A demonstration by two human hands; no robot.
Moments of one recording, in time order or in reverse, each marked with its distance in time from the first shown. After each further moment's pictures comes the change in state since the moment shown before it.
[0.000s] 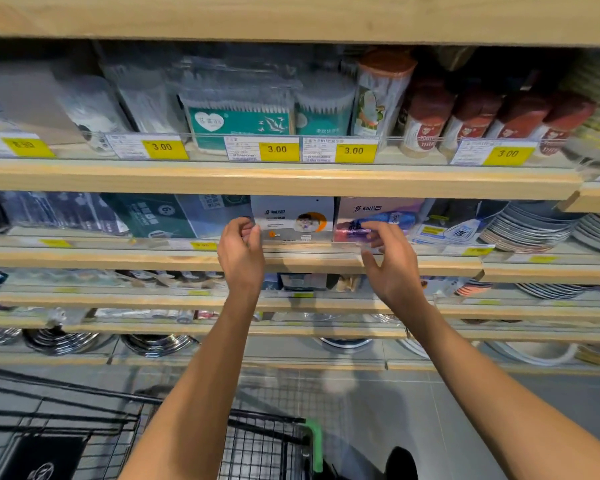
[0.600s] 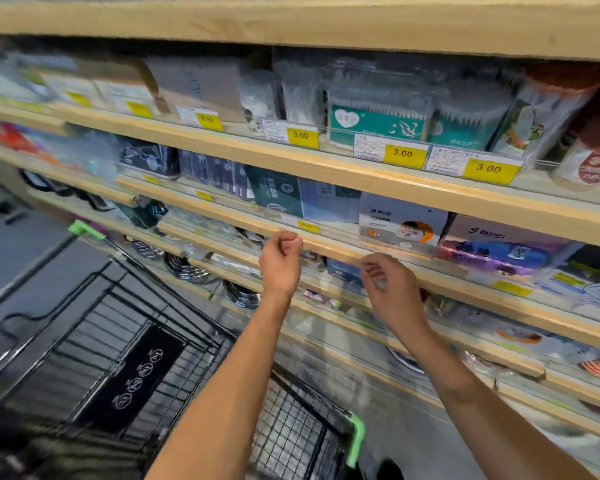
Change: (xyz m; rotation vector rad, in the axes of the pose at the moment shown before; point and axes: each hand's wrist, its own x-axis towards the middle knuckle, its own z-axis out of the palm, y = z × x) left_hand -0.030 -0.020 -0.094 -0.170 0.094 -0.327; right_hand -0.016 -0.081 0.076 0.352 -0.353 -0.024
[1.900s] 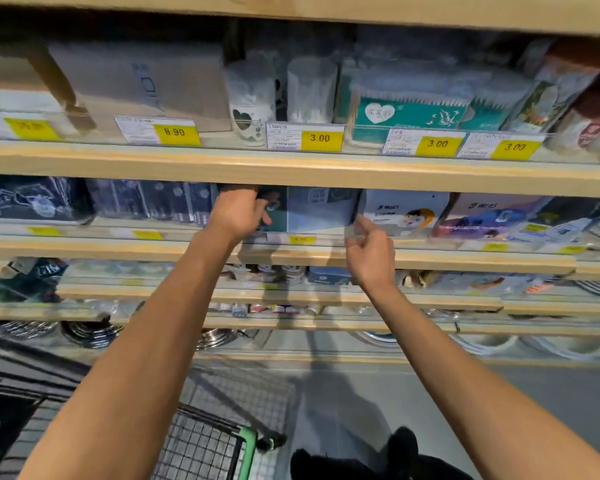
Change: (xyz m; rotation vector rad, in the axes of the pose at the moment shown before) left_hand 0.188 0.058 -0.055 0.881 -0.581 0.571; right_hand 0.076 -0.070 0.095 -0.132 0.390 0.506
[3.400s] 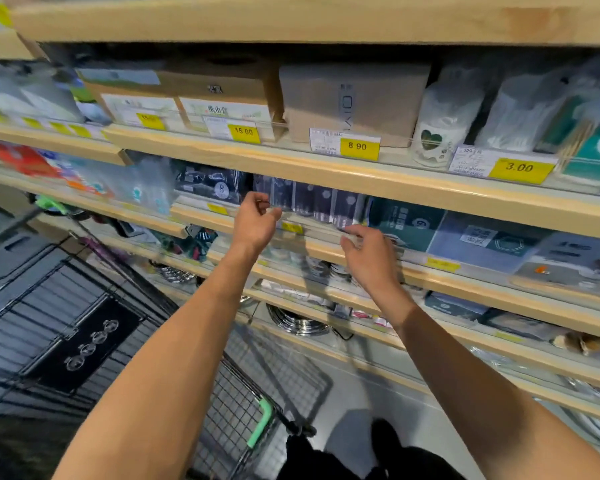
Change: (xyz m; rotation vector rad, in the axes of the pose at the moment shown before) left_hand -0.067 -0.165 -0.069 -0.708 0.381 -0.573; right_hand -0.041 -0.126 0.144 0.038 -0.411 -0.285
